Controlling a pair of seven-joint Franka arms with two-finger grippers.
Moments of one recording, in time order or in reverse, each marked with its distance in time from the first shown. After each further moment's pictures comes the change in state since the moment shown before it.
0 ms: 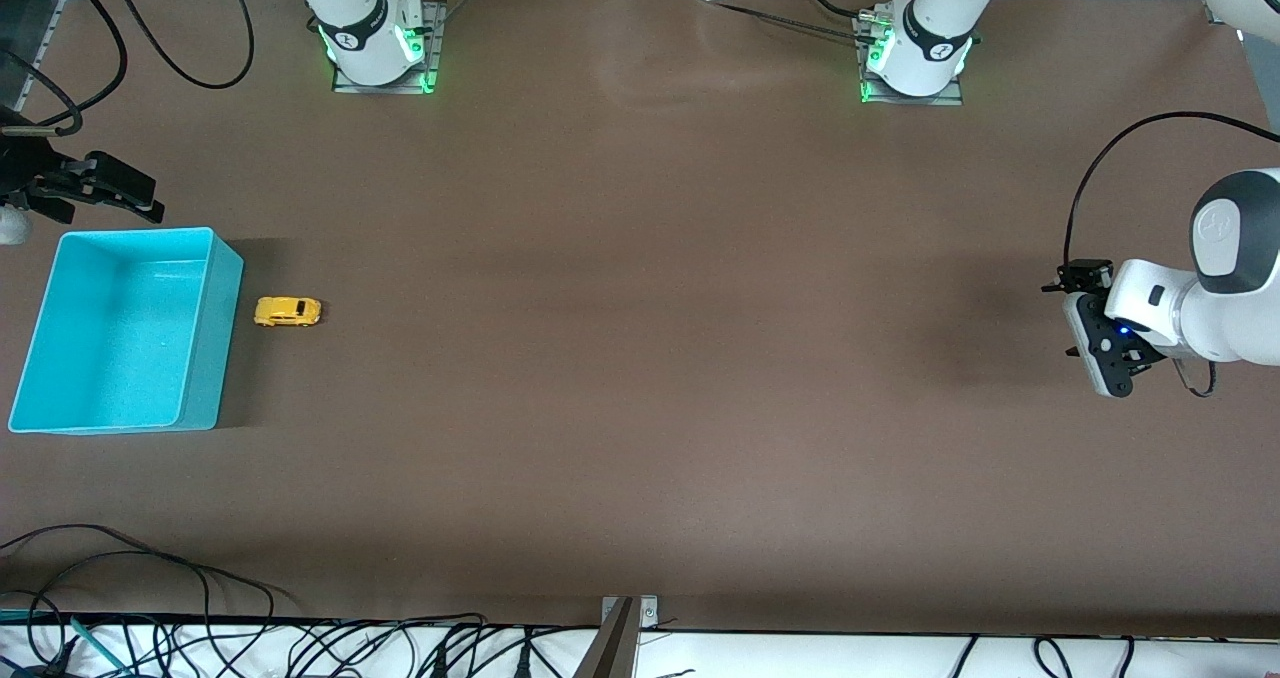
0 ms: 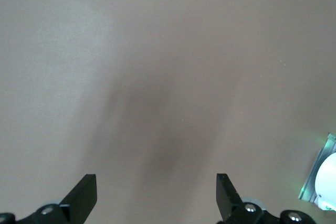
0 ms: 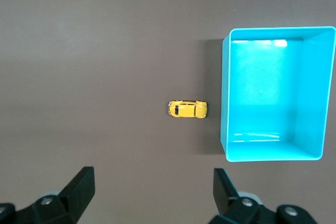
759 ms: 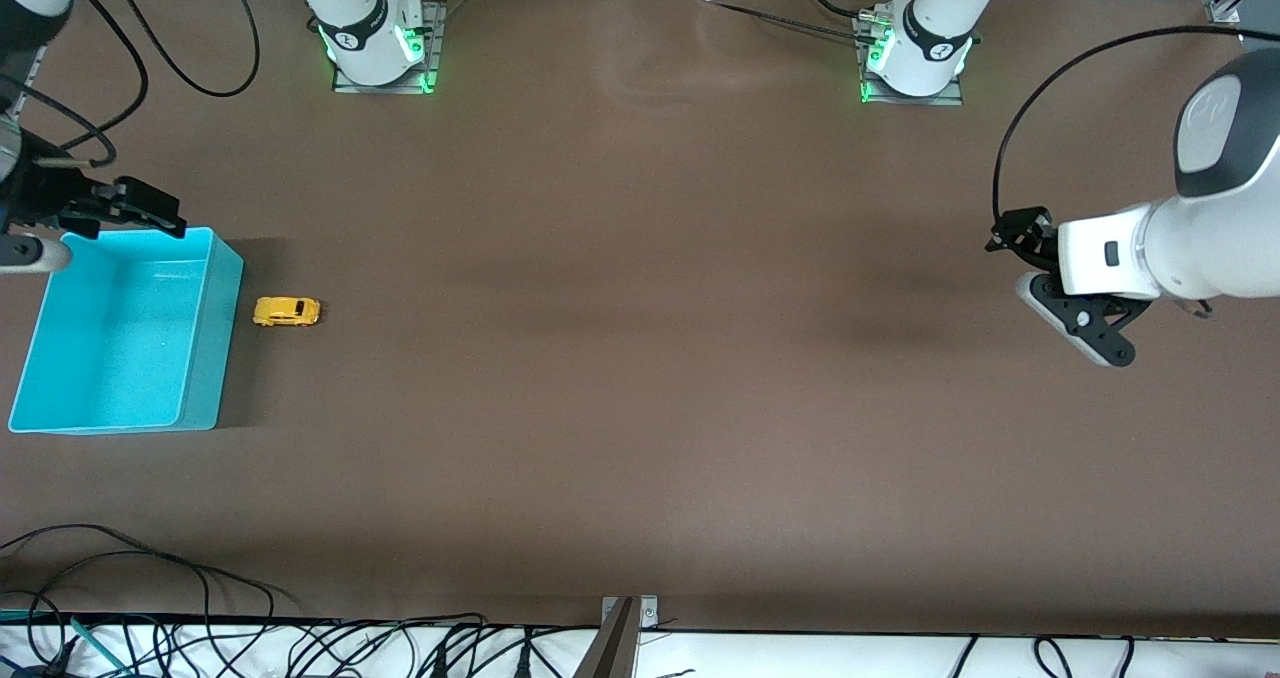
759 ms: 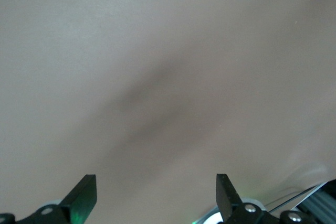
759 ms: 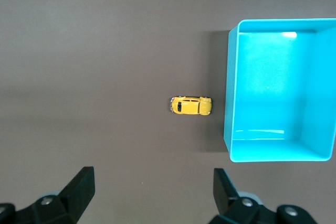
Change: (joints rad) left arm -0.013 -0.103 -0.221 0.179 0.000 -0.271 -0.776; right arm 0.008 0.075 0.006 -0.004 0.000 0.017 0.000
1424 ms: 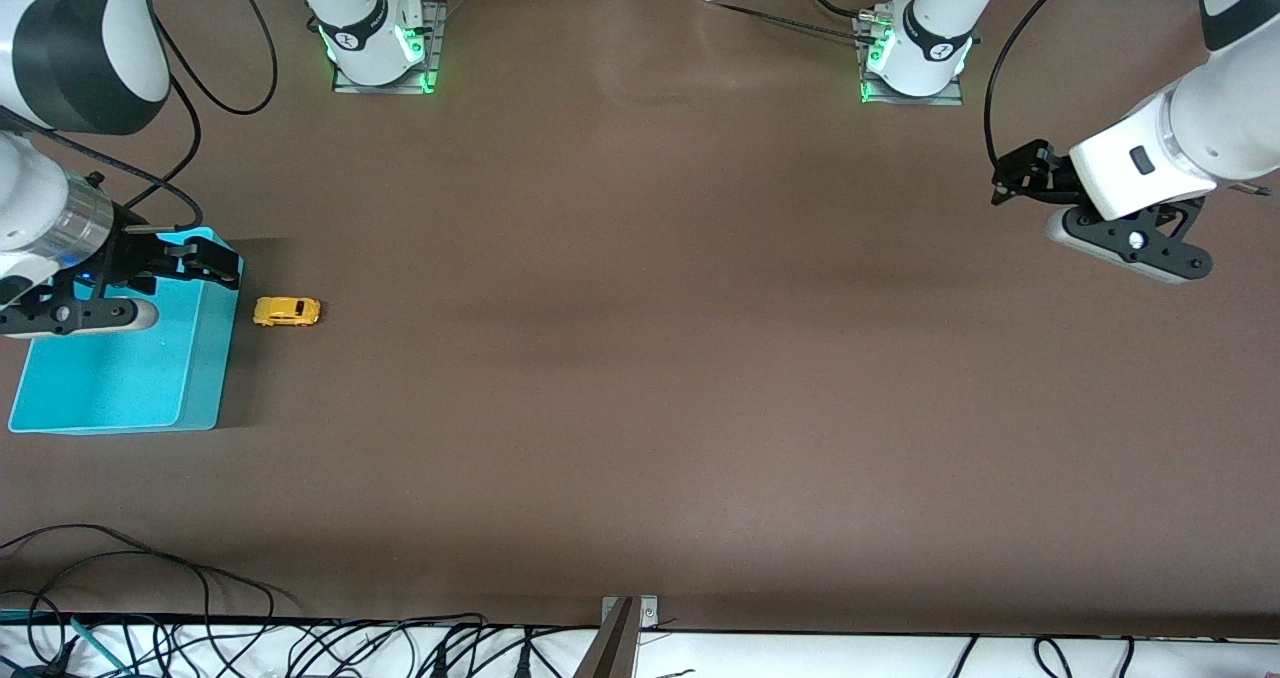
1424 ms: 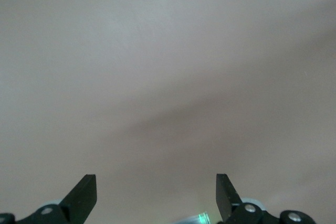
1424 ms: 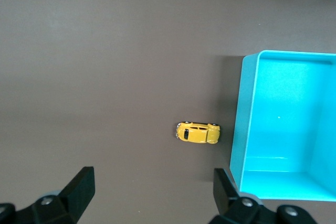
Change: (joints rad) left arm -0.117 -0.215 0.112 -0.130 0.000 0.101 -0.261; right arm 0.051 0.088 0.005 -0.001 -0.018 0.126 0.000
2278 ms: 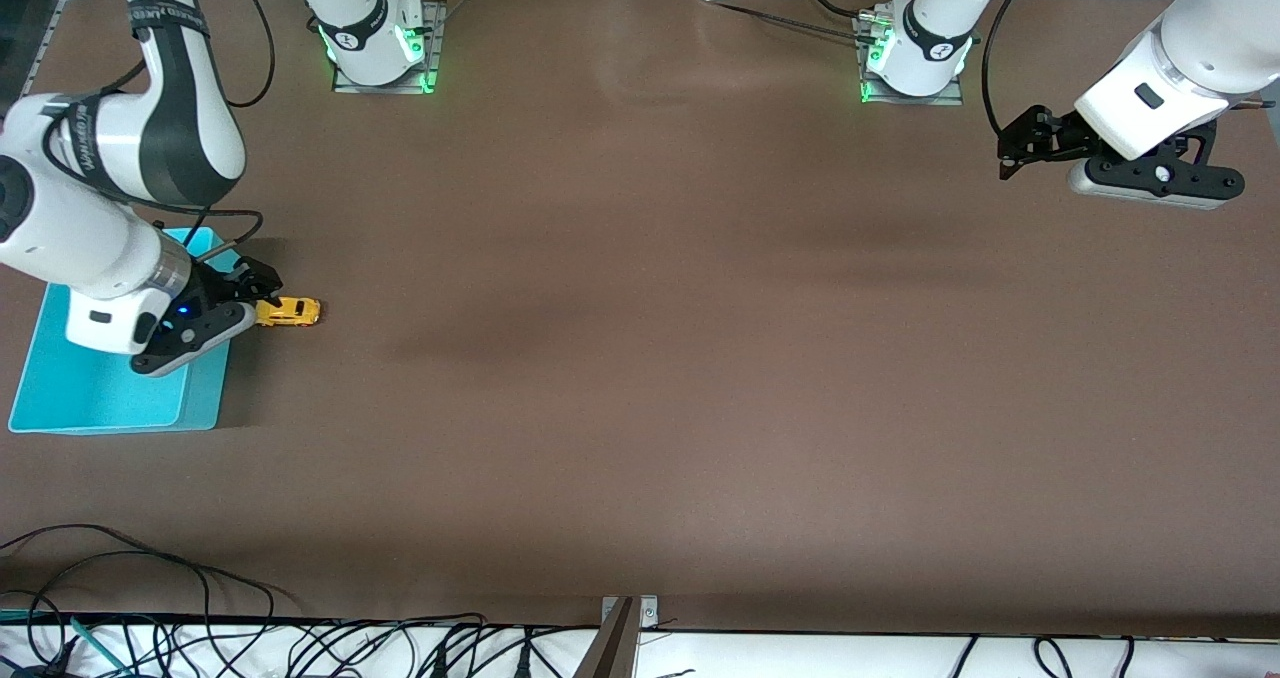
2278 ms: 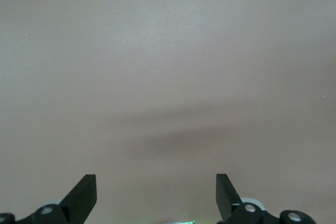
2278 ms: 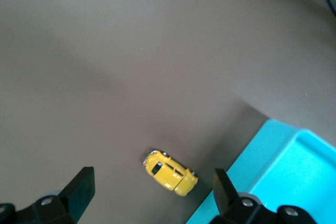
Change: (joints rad) left arm -0.087 -0.188 0.105 -0.226 -0.013 0.061 -0.175; right arm -0.024 0.022 -0.002 -0.312 0.000 0.385 -0.632
